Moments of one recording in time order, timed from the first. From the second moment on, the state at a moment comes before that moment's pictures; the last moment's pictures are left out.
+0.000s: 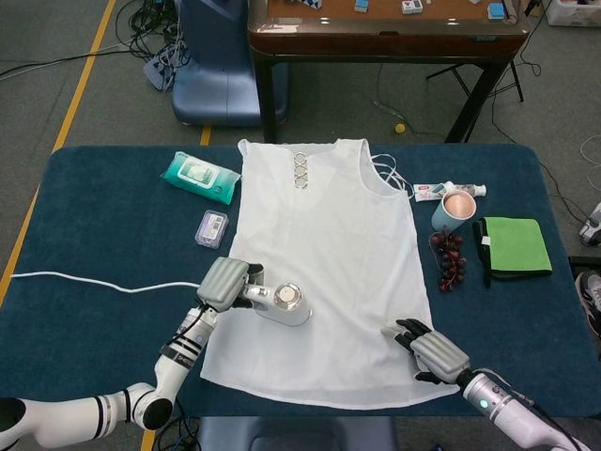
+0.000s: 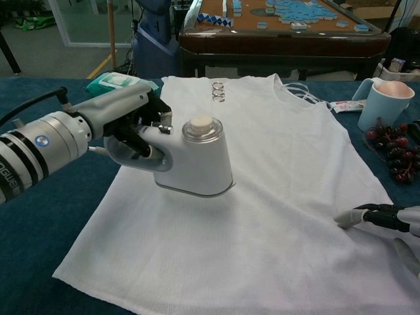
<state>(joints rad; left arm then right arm) -0.72 -1.71 -0.23 -1.48 1.21 1.07 0.22 0.41 -1.34 -0.20 -1.39 -1.73 1.03 0.31</state>
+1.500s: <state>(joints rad) -0.81 -1.94 -0.16 -0.81 1.43 1.08 0.13 0.42 -1.33 -0.22 -1.42 -1.71 1.04 0.28</state>
